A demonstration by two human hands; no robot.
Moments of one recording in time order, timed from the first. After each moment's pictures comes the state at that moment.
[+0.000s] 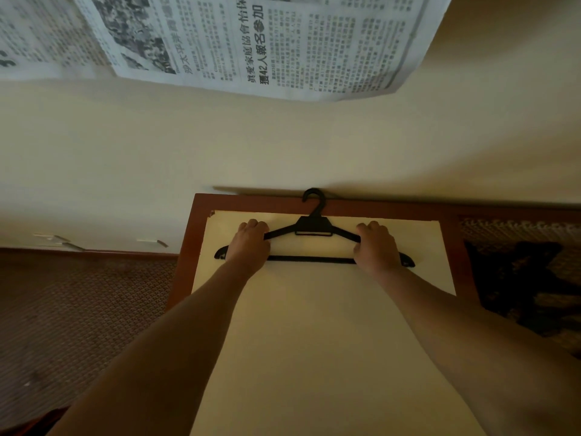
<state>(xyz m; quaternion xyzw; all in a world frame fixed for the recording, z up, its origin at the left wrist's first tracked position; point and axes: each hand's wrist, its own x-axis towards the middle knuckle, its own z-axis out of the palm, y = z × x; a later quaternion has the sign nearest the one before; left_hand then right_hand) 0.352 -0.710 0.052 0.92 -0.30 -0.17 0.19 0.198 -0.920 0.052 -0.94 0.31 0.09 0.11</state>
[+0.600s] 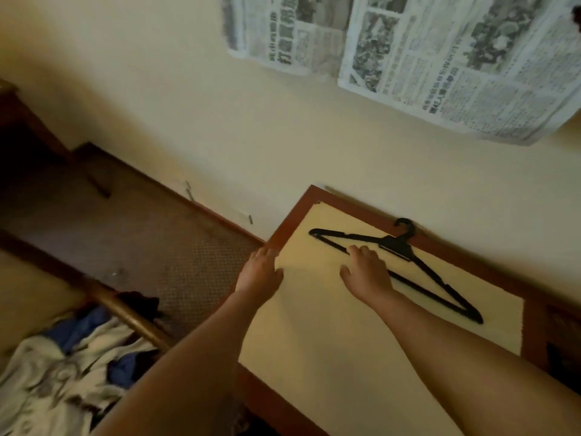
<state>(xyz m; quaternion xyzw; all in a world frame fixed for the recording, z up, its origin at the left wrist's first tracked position) 0.242 -0.531 0.087 0.97 -0.08 -0.10 0.21 0.219 -0.758 0.097 -0.99 0.05 0.09 0.10</state>
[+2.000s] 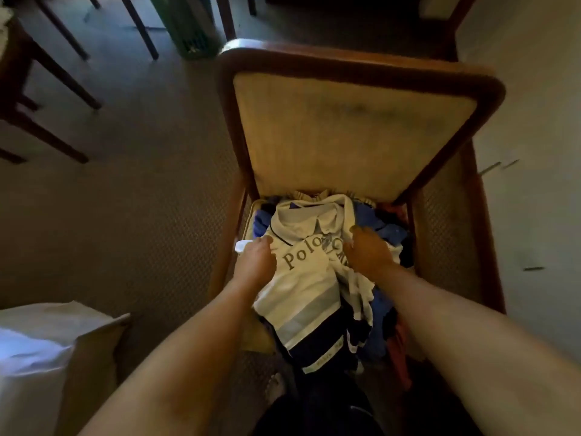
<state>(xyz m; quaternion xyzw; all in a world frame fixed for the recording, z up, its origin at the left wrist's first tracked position) -0.042 0.044 -0.036 0.79 0.50 -0.11 0.33 0.169 -0.073 -0.030 -0.85 -0.41 0.32 0.00</state>
